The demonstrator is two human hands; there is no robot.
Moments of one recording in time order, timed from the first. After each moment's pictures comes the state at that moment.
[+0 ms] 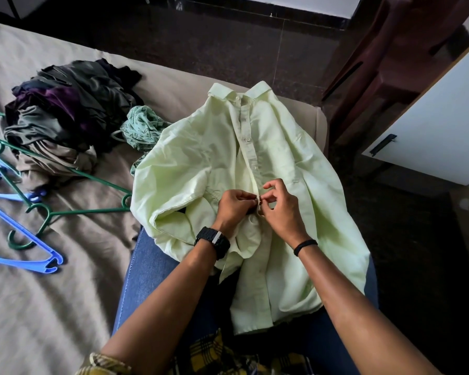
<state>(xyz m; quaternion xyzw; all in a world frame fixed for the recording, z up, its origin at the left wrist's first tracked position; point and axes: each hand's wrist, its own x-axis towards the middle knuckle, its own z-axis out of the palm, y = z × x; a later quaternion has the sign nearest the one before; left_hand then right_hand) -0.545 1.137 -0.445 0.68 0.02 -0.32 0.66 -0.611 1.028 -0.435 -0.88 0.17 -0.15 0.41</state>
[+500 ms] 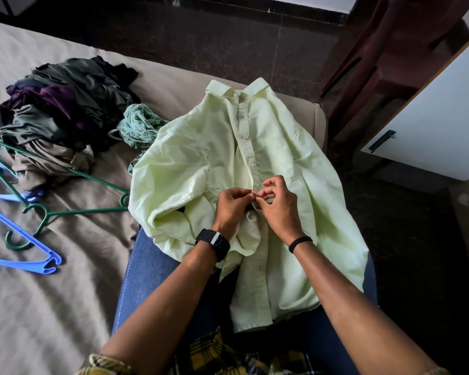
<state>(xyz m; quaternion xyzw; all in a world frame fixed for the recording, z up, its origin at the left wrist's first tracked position) -0.550 1.134 -0.452 0.60 0.06 -0.29 0.74 -0.608 1.033 -0.433 -0.85 0.21 -0.15 0.45</state>
